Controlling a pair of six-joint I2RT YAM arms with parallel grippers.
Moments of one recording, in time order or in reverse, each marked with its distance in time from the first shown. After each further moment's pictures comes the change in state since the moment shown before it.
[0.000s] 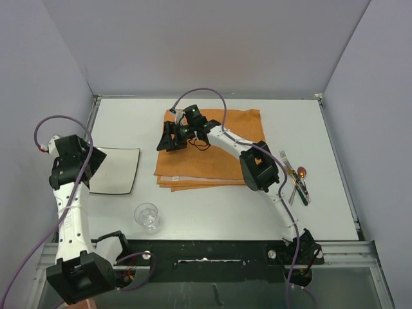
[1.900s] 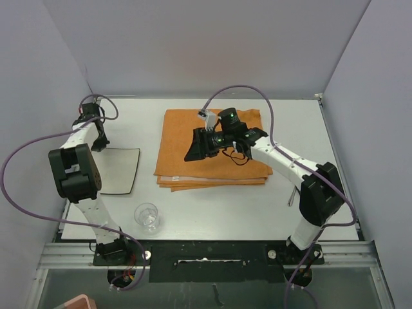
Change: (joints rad) left arm -0.084 0.949 0.487 0.134 -0.225 0.518; right arm -0.032 -0.767 -0.743 -0.032 0.058 -0.136
